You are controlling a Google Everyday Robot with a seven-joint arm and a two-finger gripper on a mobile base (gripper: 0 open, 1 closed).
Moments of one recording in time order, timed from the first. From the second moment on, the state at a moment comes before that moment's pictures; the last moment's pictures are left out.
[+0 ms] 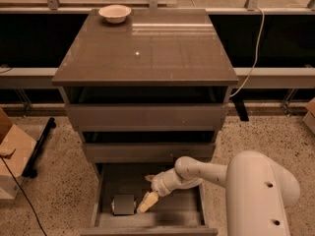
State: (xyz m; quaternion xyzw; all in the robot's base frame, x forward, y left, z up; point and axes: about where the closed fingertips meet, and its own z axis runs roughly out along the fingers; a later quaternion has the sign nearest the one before) arm 0.540 0.056 0.285 -0.52 0.73 0.38 0.22
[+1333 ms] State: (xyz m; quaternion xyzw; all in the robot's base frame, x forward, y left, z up) arm 0.572 0.117 0.224 -0.55 0.73 0.33 0.24
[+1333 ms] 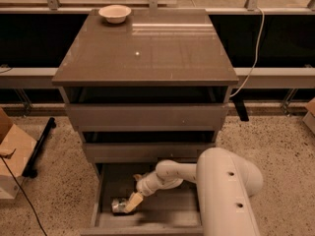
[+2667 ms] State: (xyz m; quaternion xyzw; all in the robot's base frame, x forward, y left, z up) arm 0.576 0.133 0.137 -0.51 0.75 0.36 0.23
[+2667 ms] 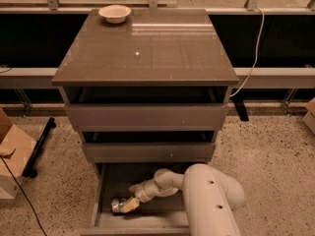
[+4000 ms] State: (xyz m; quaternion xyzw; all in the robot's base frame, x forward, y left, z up) arm 0.559 0.128 0.157 -0.50 0.74 0.38 0.22
